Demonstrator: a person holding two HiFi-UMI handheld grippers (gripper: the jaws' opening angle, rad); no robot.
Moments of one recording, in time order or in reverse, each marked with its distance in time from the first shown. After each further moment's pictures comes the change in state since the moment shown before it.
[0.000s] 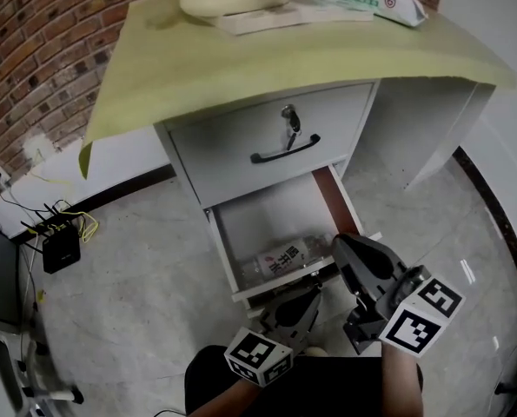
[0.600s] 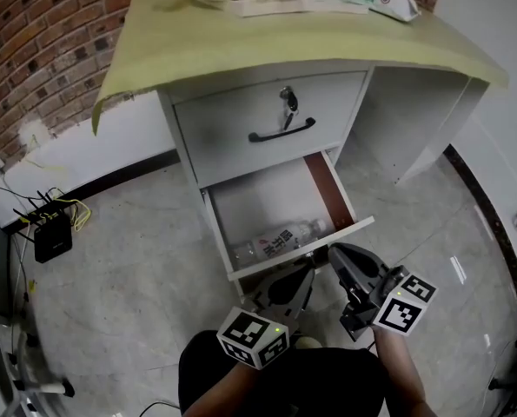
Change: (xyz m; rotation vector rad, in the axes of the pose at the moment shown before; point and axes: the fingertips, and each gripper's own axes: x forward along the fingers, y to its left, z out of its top) left arm -0.003 0.001 0.020 -0.009 -0.061 0.027; right arm -0.027 -0.033 -0.073 0.073 0.024 0.061
